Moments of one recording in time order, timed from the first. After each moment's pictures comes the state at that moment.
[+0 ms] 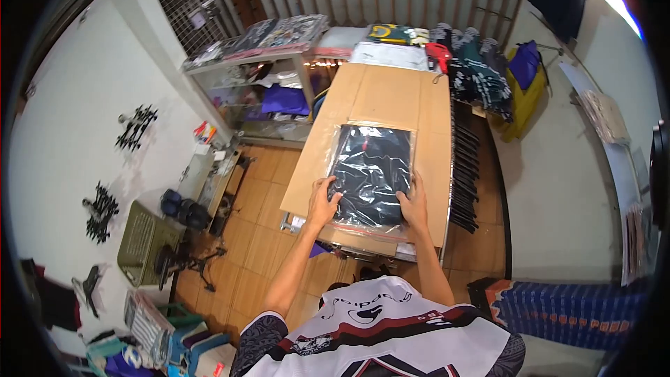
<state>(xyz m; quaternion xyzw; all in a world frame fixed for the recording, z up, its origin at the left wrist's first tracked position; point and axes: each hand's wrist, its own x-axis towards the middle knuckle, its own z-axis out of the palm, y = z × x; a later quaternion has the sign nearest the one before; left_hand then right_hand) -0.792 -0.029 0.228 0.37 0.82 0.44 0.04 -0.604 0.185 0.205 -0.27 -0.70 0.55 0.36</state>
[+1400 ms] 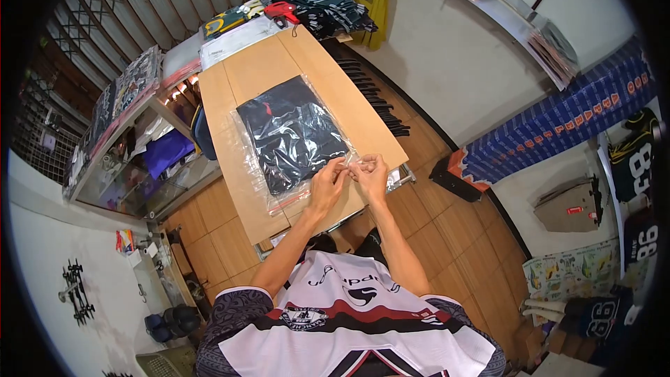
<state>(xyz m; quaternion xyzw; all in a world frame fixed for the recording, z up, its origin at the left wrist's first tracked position) -0.747 0.031 0.210 0.60 0.55 0.50 0.29 -0.607 0.063 0.202 -0.51 -0.44 0.51 0.53</state>
